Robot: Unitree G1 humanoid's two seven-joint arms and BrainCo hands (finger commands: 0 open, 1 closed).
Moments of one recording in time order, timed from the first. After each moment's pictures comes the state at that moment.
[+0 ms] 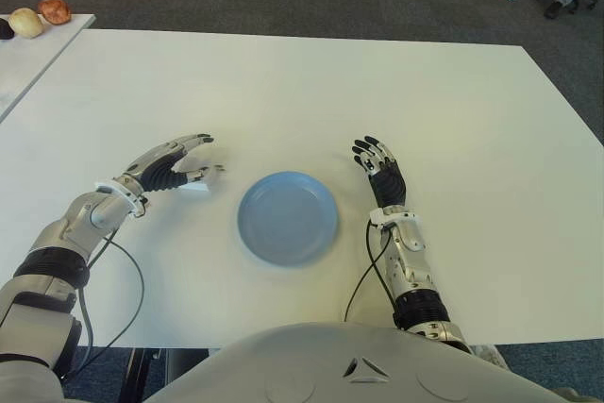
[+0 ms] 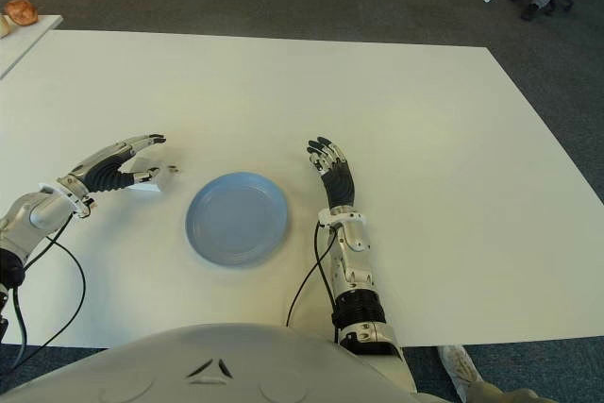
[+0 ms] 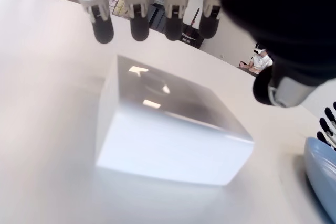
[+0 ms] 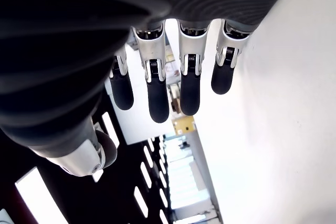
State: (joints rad) left arm -0.21 0.77 -0.21 0.77 0.45 -0.76 -0.01; right arm -0.02 0.06 -0.02 0.44 0.24 -0.30 0.14
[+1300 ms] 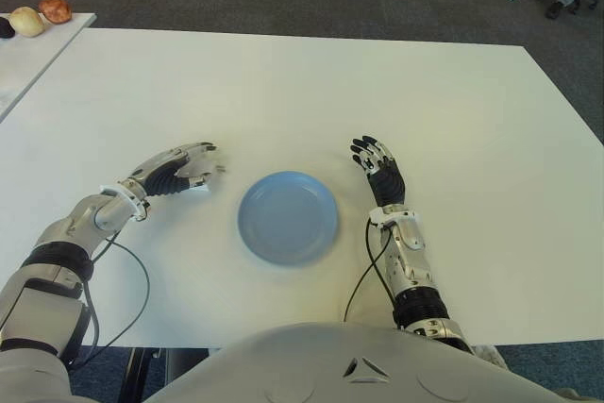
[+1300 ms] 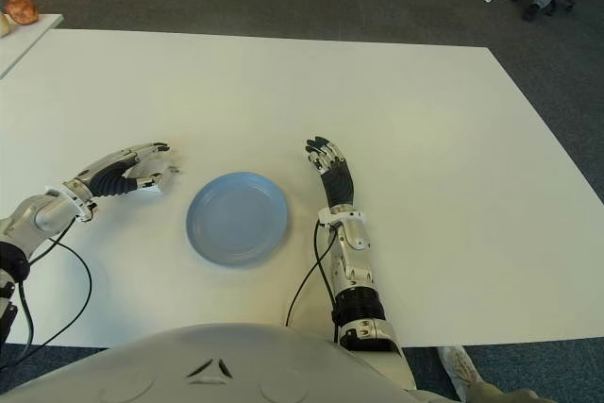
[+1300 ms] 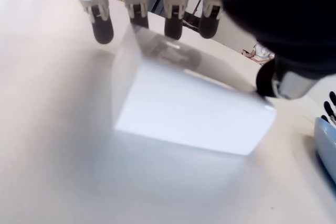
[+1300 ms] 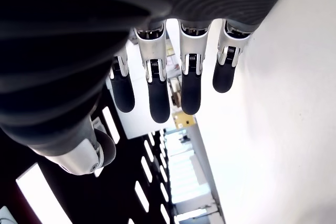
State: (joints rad) left arm -0.30 0.75 -0.29 0.97 0.55 -0.88 0.07; right arm -0.04 0.06 -0.04 0.46 0.26 -0.31 0.18
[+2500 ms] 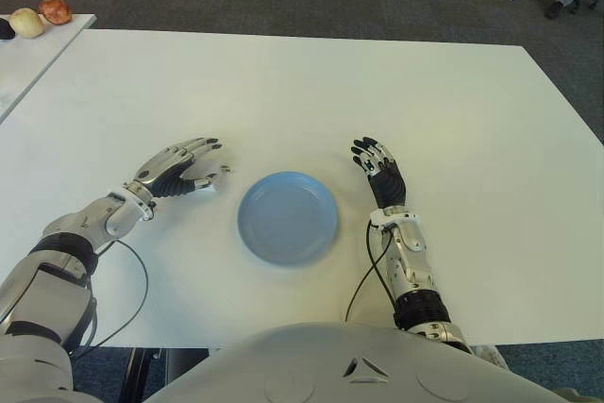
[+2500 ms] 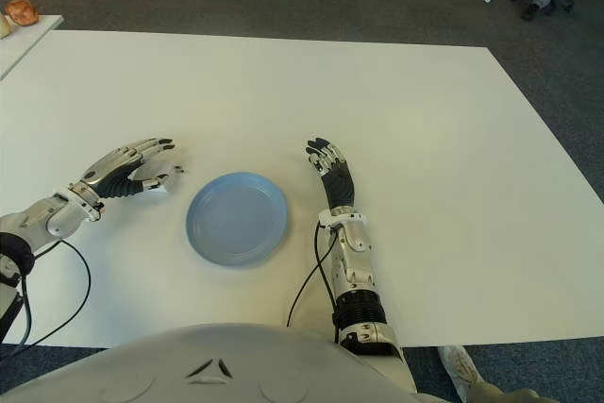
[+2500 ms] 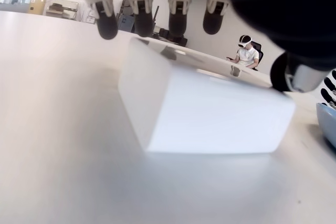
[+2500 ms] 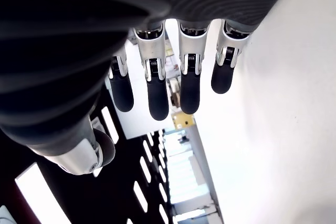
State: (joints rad) left arm -0.37 0.75 -0.48 1.11 0.73 -0.89 0.46; right arm -0.02 0.06 -0.04 0.43 0.24 -0.29 0.18
